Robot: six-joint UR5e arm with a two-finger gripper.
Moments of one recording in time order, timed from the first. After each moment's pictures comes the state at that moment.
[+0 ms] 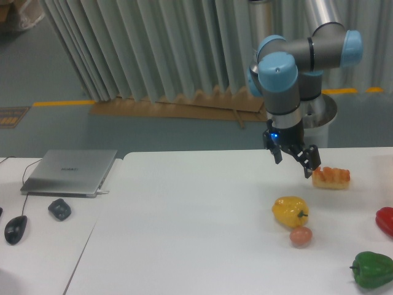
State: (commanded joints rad) arm 2.28 -1.73 -1.64 -1.38 1.75 1.07
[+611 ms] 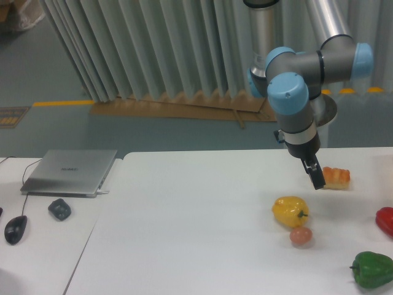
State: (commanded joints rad) arm 2.30 -1.79 -1.59 -1.44 1.77 1.58
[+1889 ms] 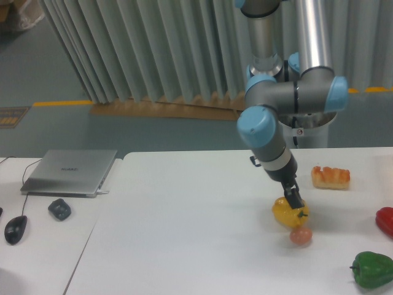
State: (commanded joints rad) arm 2.15 -1.93 -1.57 -1.40 1.89 1.42
